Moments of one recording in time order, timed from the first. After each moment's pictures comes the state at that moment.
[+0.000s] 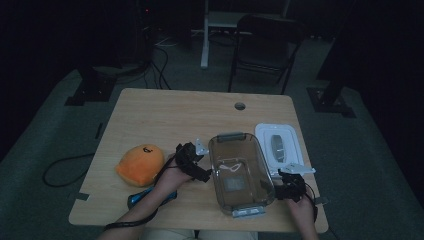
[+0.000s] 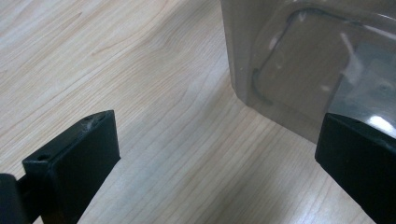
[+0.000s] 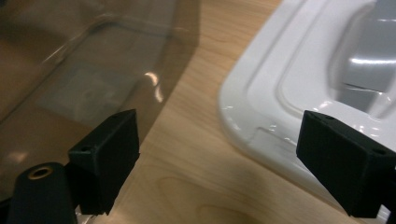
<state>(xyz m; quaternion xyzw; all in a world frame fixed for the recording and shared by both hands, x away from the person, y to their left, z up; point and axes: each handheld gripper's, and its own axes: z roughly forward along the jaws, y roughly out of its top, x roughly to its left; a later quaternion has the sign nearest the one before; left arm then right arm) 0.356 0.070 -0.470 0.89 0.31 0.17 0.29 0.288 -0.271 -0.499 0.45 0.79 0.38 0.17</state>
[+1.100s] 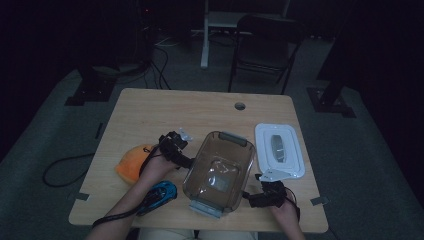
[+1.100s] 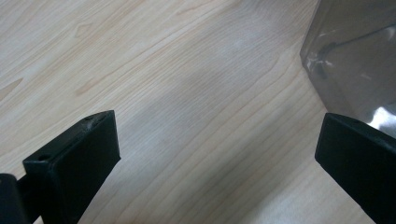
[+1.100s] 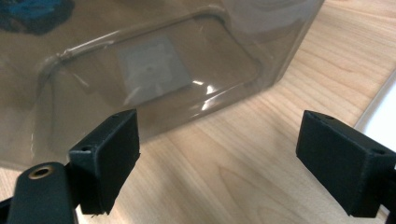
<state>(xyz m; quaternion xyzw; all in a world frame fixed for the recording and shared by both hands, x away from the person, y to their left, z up) 0.384 0.116 -0.456 0.88 0.36 0.18 0.24 0.277 -0.218 -0.506 0.36 0.83 0.41 0.13</state>
